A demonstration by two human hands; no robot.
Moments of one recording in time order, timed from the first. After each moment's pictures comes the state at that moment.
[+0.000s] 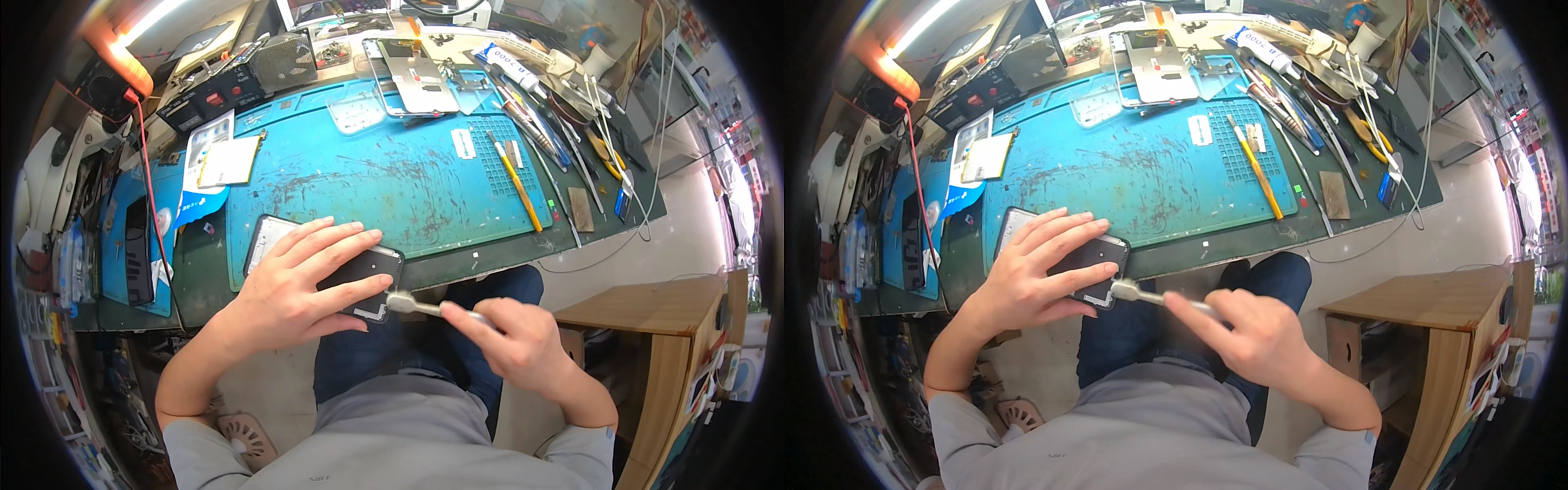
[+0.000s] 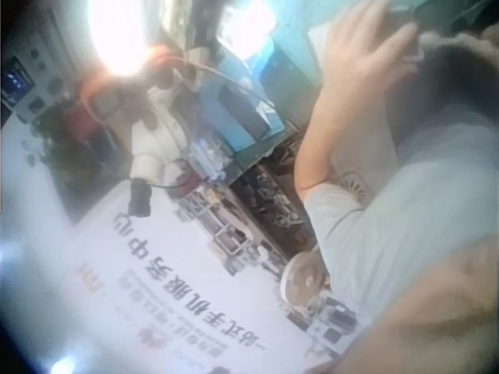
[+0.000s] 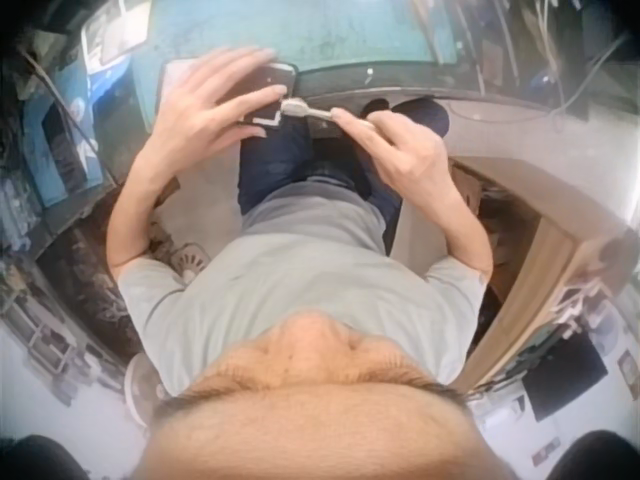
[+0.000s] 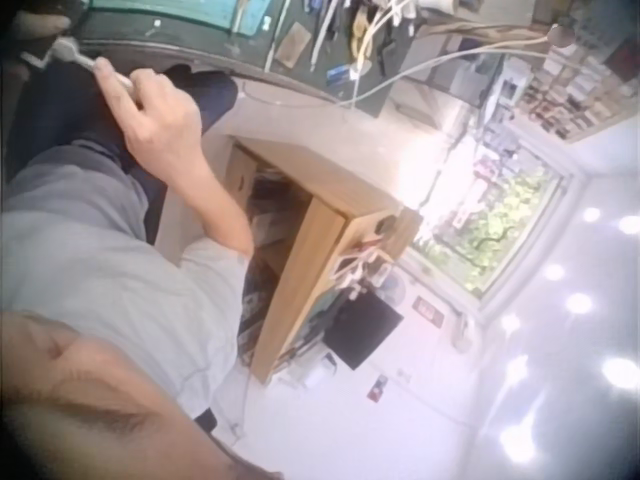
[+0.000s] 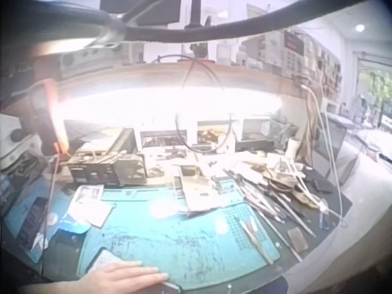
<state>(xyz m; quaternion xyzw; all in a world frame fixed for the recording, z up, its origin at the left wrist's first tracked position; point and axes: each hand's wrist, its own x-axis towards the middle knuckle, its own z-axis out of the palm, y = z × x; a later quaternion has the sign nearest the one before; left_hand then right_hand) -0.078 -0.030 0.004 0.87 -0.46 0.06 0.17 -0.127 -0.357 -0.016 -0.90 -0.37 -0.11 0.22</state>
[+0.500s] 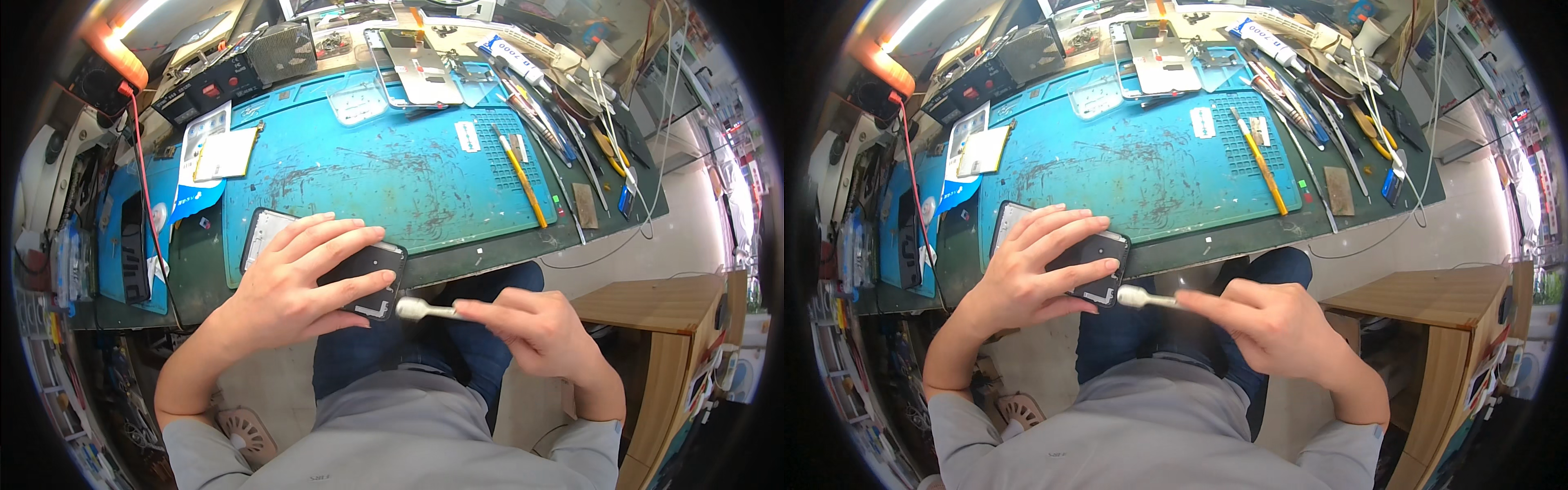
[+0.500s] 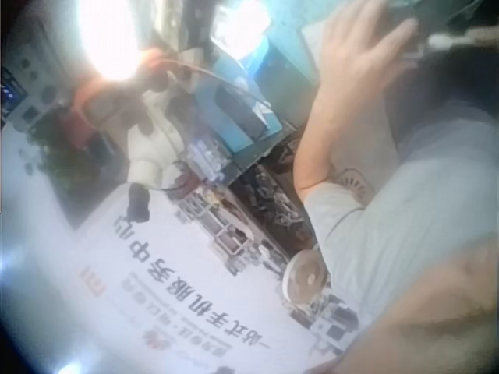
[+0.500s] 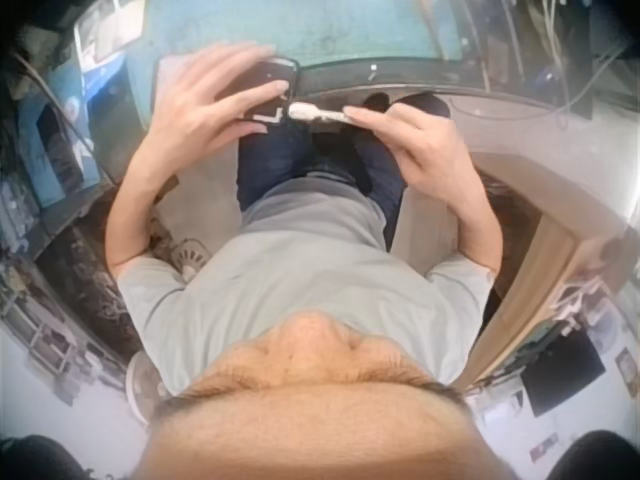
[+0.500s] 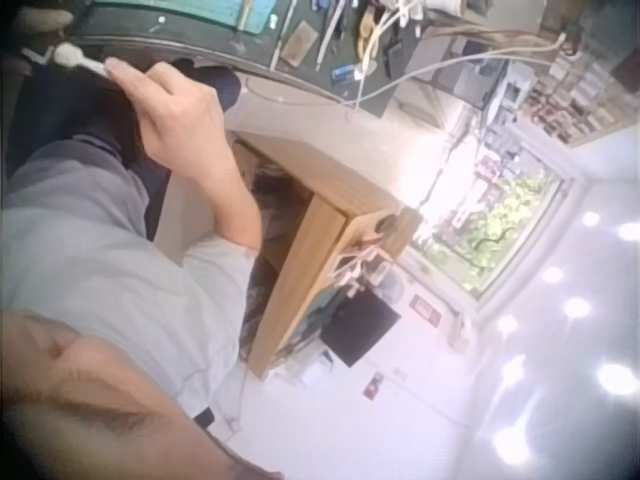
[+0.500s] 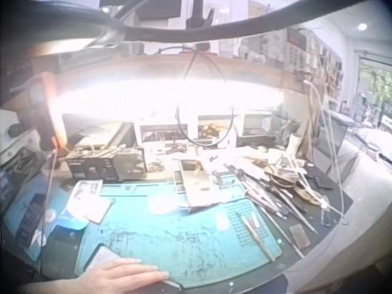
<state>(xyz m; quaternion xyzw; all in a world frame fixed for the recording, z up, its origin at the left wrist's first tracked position) -0.080 -0.031 0.004 0.87 -0.45 0.06 0.18 -0.109 -0.367 0.010 -0.87 -0.35 0.07 0.33</state>
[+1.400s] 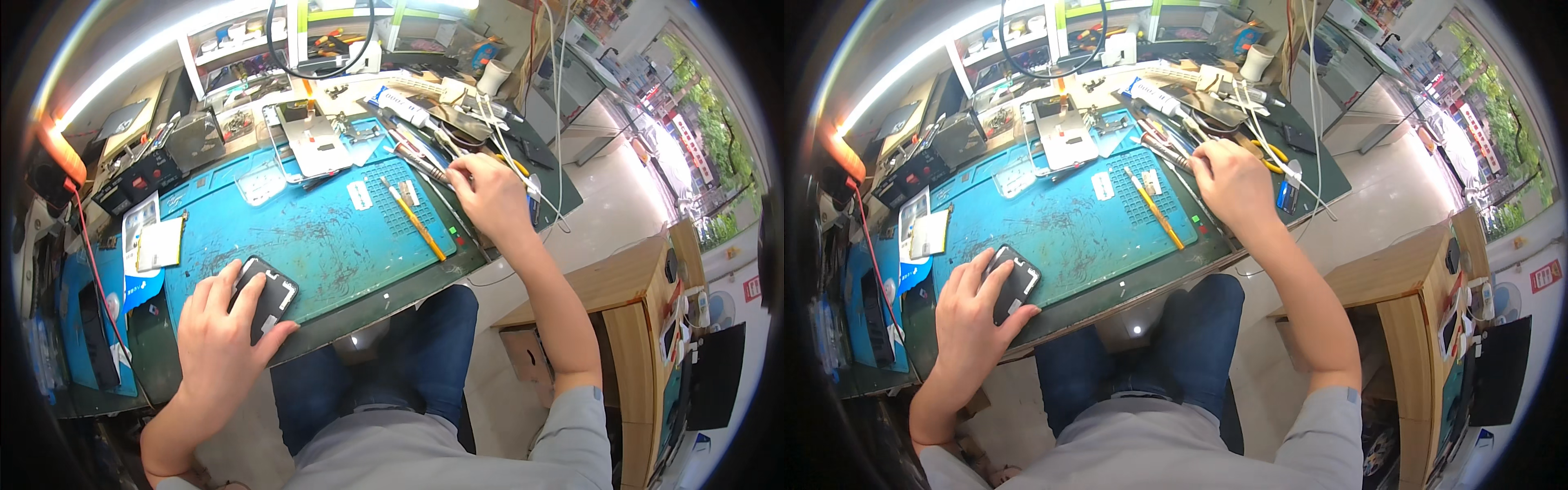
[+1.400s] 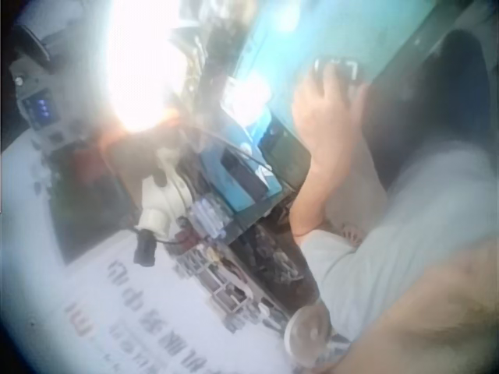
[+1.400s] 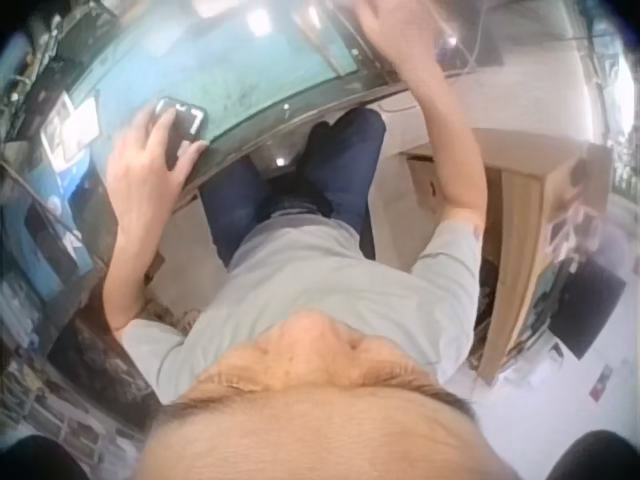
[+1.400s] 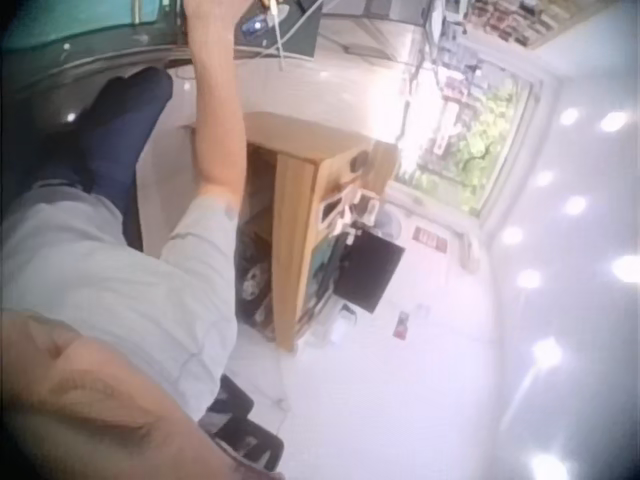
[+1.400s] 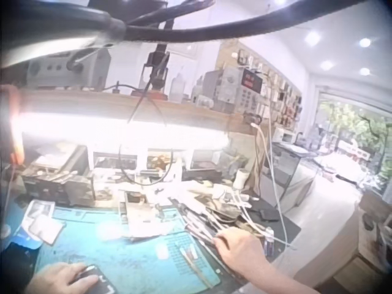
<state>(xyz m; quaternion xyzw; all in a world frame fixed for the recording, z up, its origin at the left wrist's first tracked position) -0.082 -0.057 0.018 0.96 -0.20 0.14 0.12 0.033 -0.427 0.004 -0.95 -0.10 -0.25 0.15</state>
